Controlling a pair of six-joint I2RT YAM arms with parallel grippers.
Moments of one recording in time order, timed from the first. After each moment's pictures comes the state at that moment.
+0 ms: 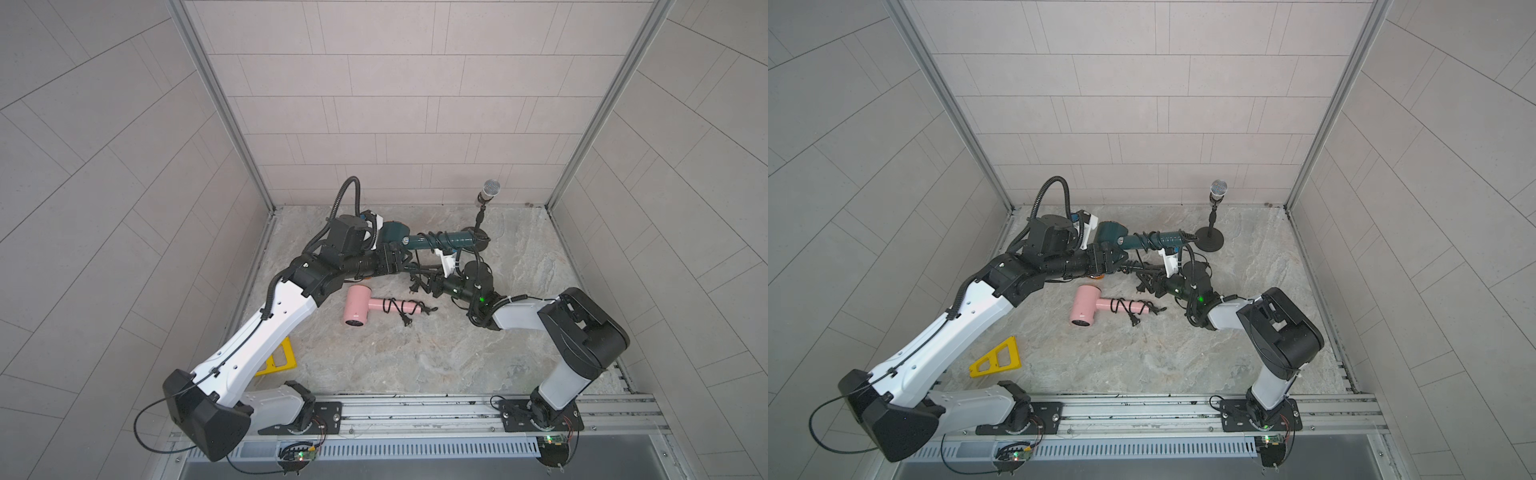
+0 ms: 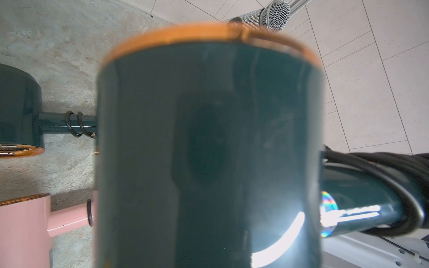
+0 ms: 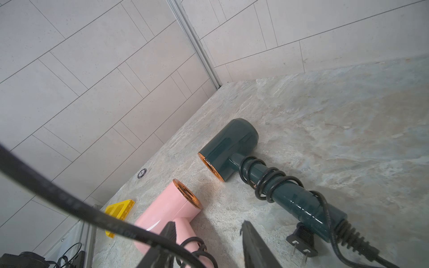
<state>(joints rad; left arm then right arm) -0.57 1.24 1.31 -0.66 0.31 -0.68 0.52 1.68 0.65 0.89 -0.43 0.51</state>
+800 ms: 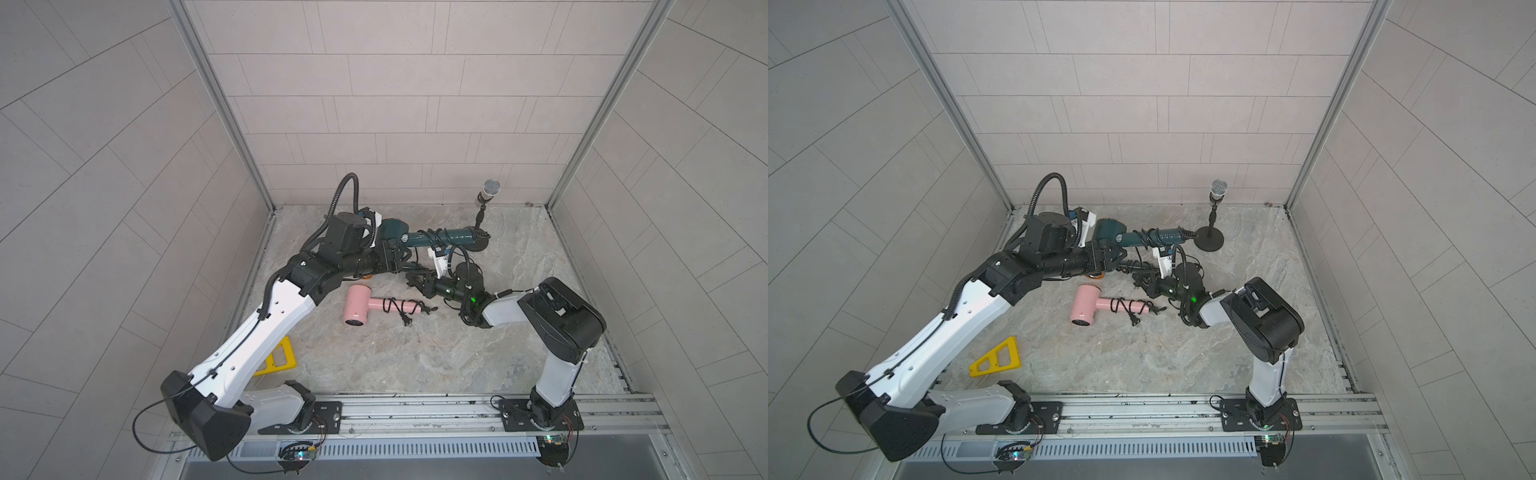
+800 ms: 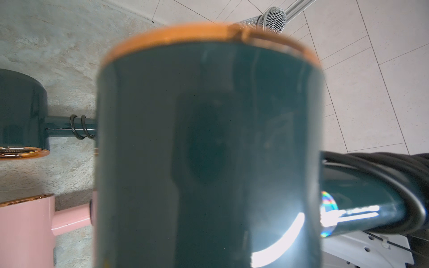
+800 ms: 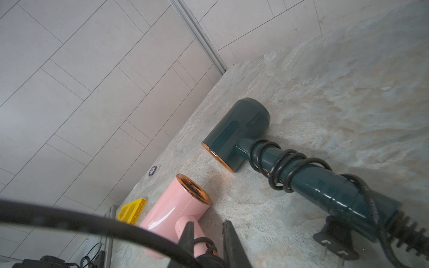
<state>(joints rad) -0.57 1.24 1.34 -0.68 0.29 -0.68 0.54 1.81 0.69 0.94 -0.46 0.63</state>
